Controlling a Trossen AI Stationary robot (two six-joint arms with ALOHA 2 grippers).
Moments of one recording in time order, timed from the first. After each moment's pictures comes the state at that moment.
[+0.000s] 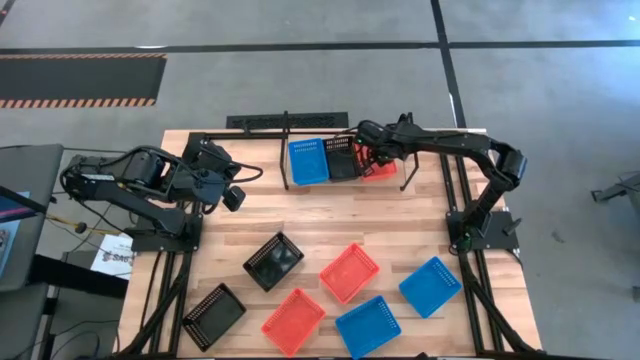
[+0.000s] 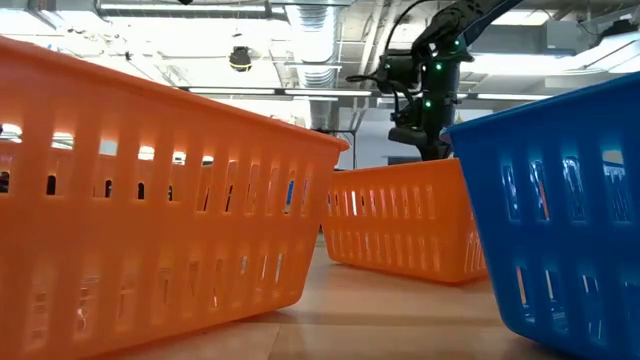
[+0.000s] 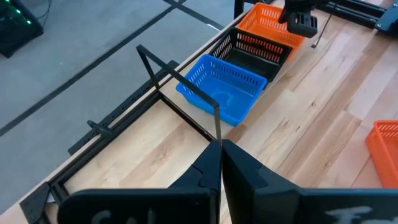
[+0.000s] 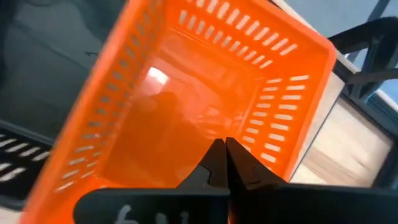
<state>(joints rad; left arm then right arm) -0.20 1.14 1.50 -1.37 -0.72 -0.72 -0.50 1.69 1.26 -0.87 0.35 0.41</state>
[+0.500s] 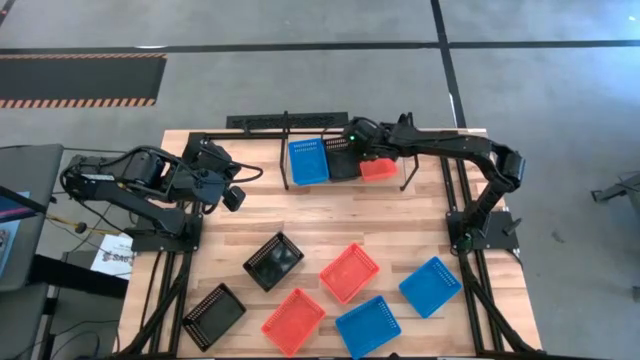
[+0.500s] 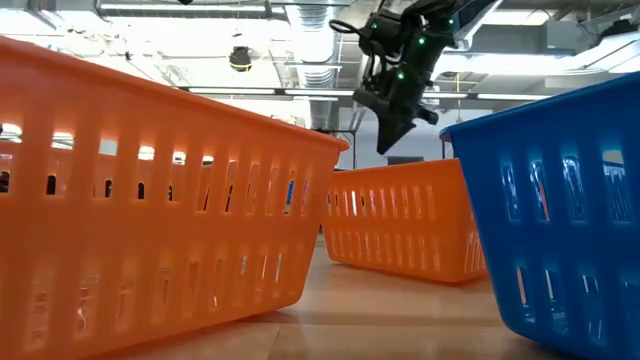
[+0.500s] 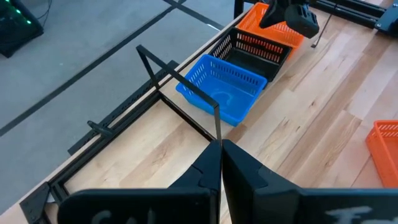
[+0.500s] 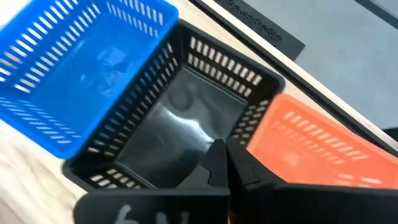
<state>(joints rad) -0.20 1.14 1.50 -1.37 -0.72 -0.72 -0.42 1.69 1.36 -0.64 0.28 0.36</state>
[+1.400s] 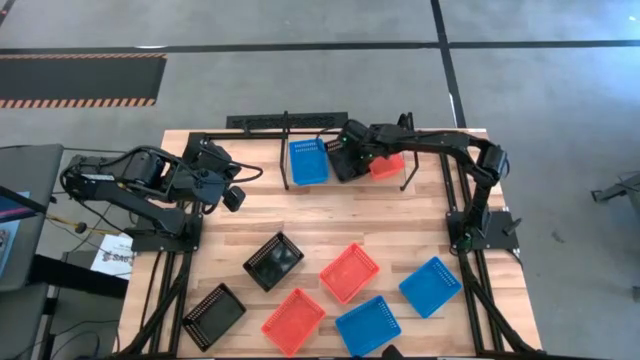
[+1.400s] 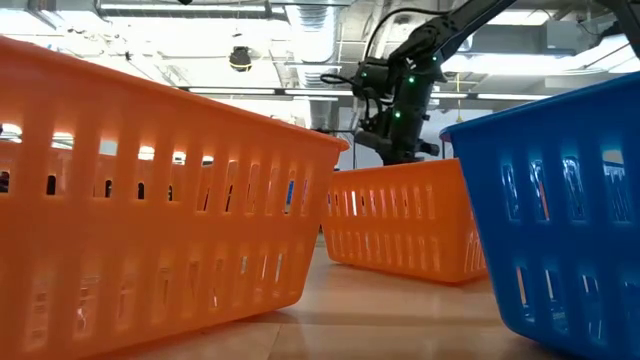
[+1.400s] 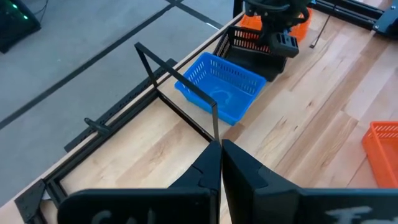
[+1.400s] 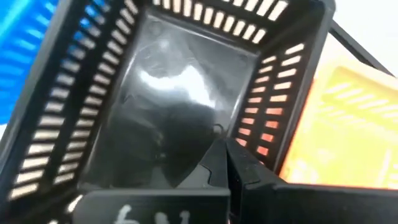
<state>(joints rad) -0.20 1.14 1.50 -1.37 -0.71 -0.74 -0.48 1.84 1.35 -0.68 0.19 0.33</state>
